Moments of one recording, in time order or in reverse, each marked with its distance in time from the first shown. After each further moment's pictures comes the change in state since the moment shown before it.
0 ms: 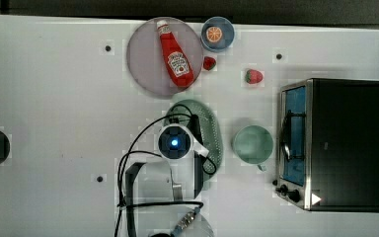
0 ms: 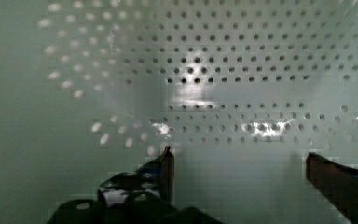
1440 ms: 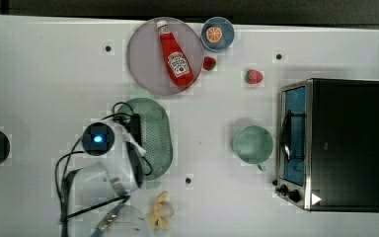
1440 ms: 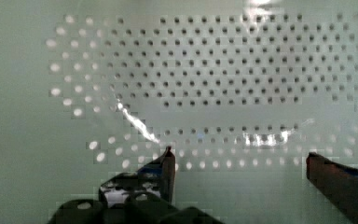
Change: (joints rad) arm 0.208 0.070 0.121 0.156 0.015 -0.079 0.382
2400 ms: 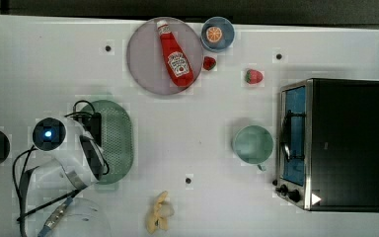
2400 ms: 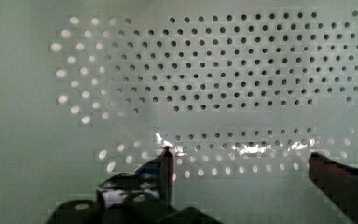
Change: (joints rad) arm 0.197 0.125 -0.015 0.211 0.097 -0.065 0.160
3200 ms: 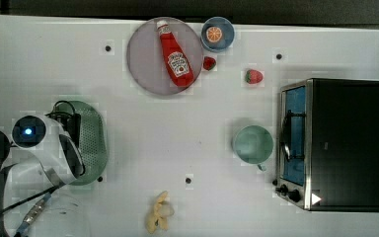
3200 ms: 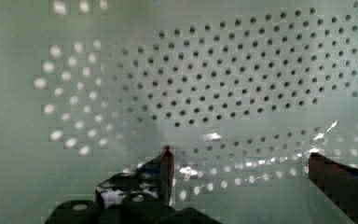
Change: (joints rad) arm 0.071 0.099 0.021 0.146 0.088 -0.015 0.045
